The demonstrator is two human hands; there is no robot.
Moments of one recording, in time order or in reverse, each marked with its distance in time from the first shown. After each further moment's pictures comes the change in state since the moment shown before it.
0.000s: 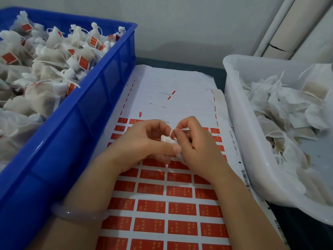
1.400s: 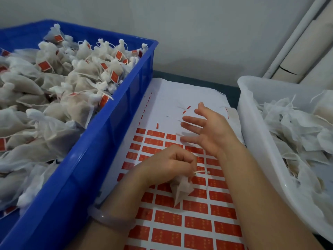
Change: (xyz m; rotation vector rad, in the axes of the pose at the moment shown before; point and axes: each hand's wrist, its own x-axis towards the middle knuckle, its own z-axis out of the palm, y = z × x) left_hand 0.000 -0.005 0.011 0.170 -0.257 0.111; right_hand 0.074 -0.018 -0.005 0.709 0.101 0.606
